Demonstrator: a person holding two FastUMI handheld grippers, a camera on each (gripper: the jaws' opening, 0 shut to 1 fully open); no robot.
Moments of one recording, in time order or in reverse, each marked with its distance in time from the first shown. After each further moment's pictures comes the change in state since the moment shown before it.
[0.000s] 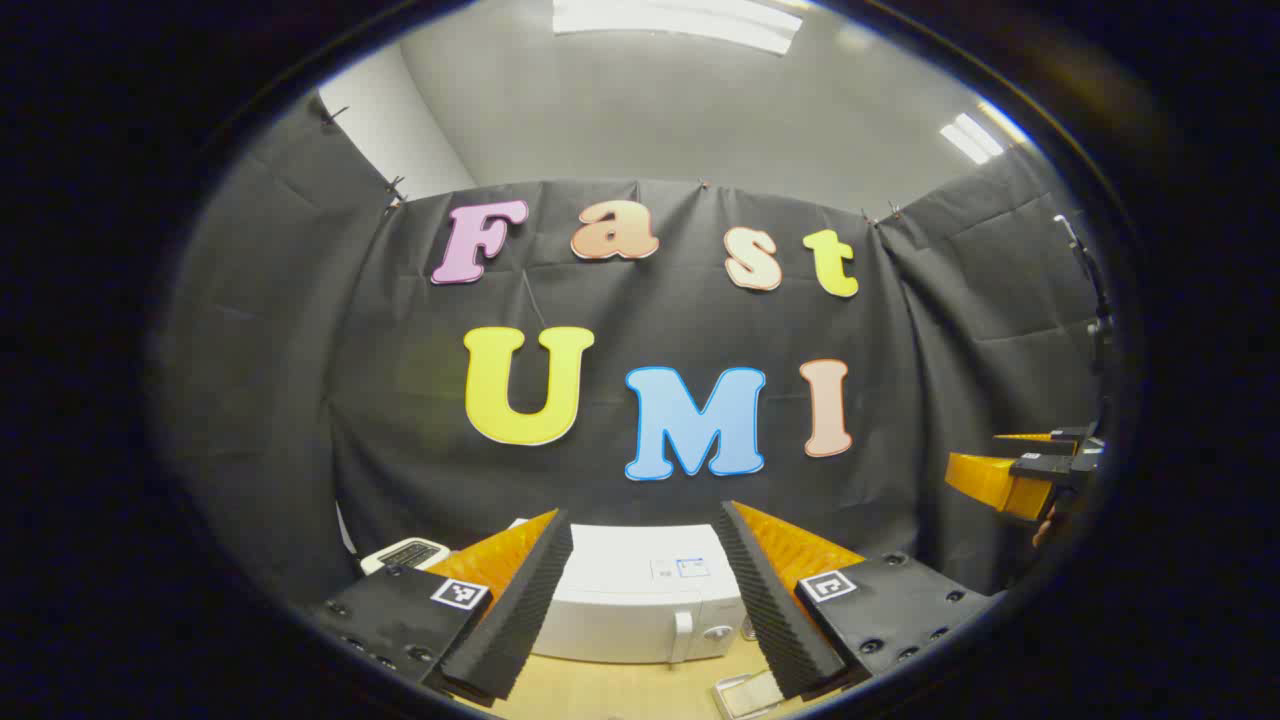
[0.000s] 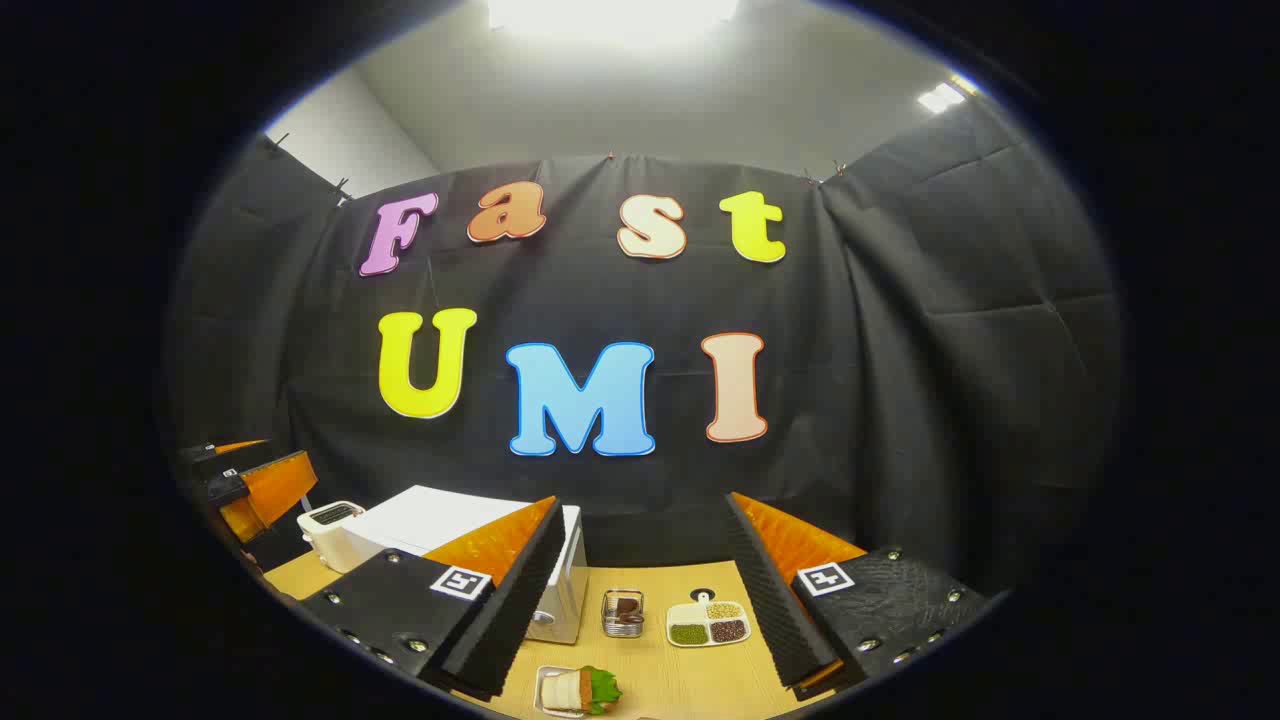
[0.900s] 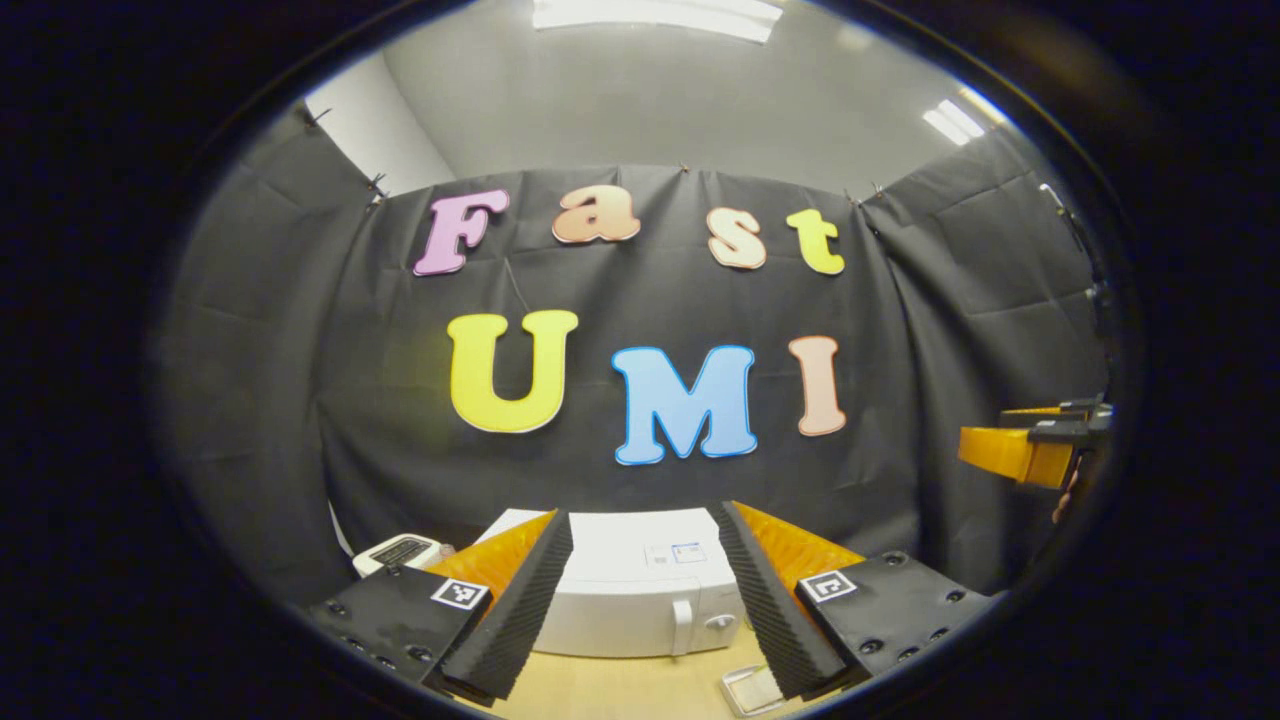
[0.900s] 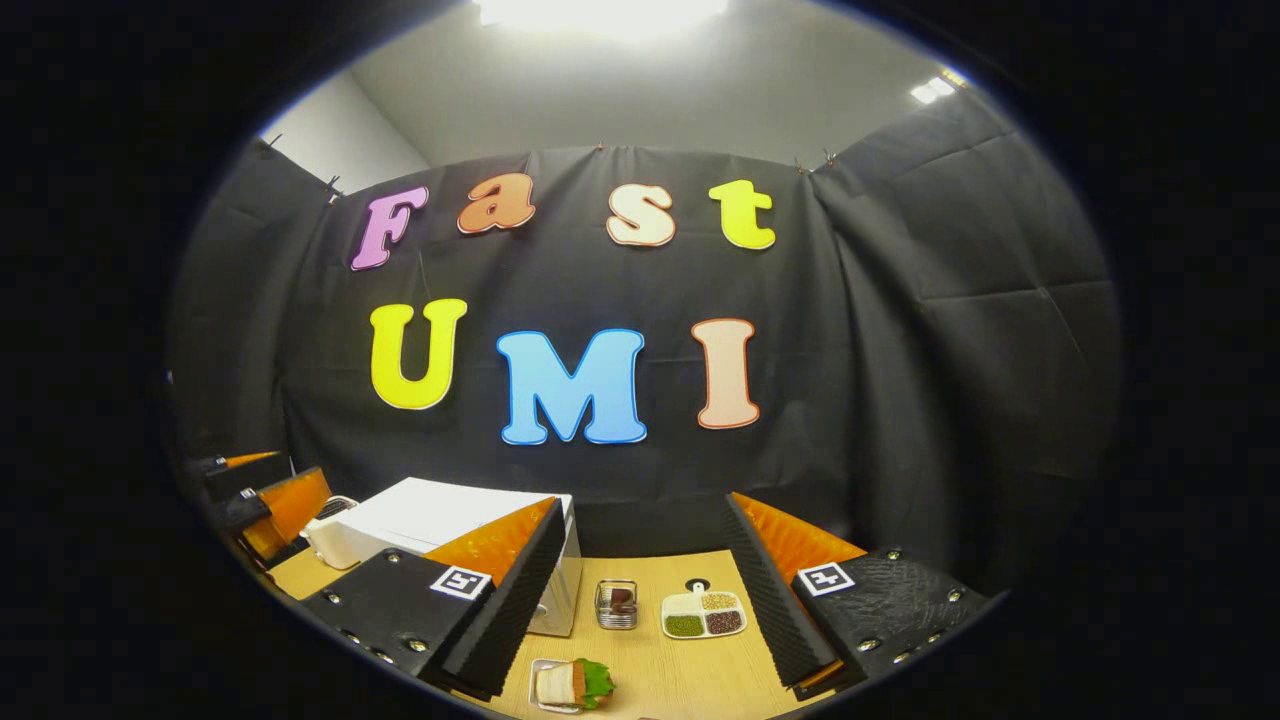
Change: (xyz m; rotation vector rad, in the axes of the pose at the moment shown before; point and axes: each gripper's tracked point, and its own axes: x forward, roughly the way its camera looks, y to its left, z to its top) left arm 0.016 -0.020 -0.049 0.040 0.043 -0.042; right arm -0.005 -0.013 -0.020 0.018 0.034 -0.027
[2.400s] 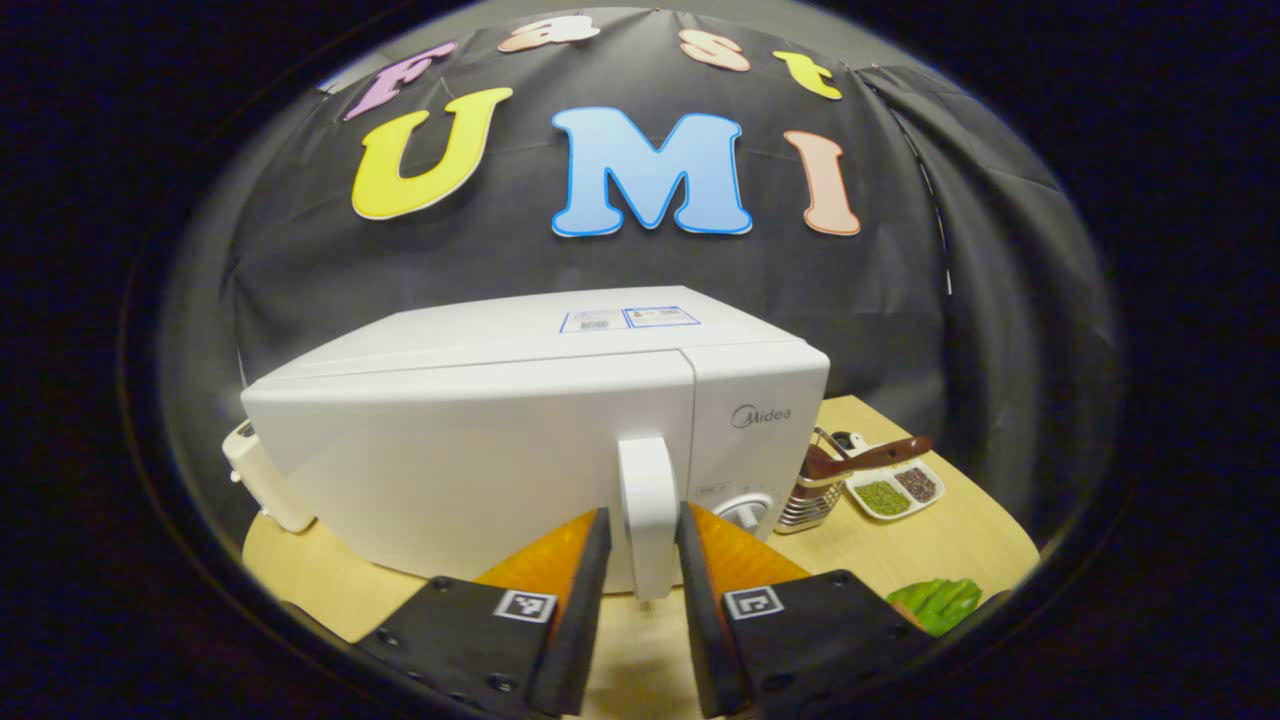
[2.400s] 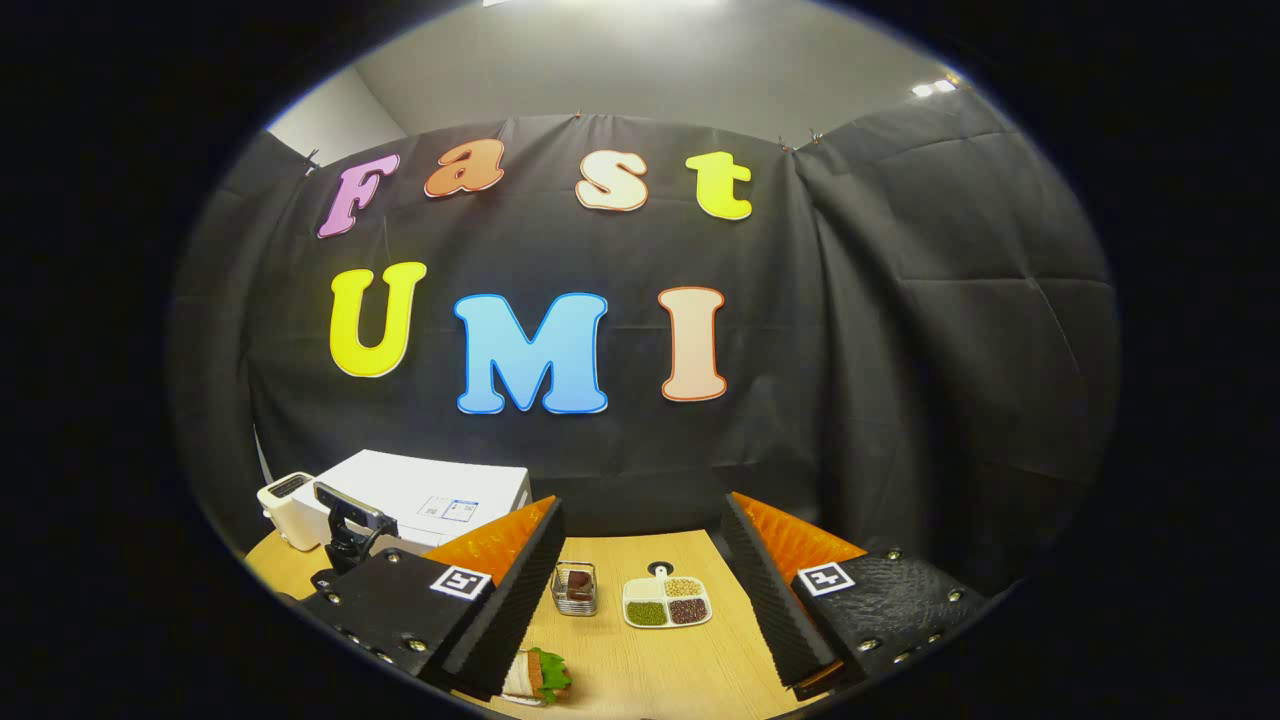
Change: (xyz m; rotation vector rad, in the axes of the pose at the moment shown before) left arm 0.160 -0.058 -0.314 0.047 0.412 -0.084; right arm 0.029 -0.036 -0.026 -0.022 0.079 -0.088
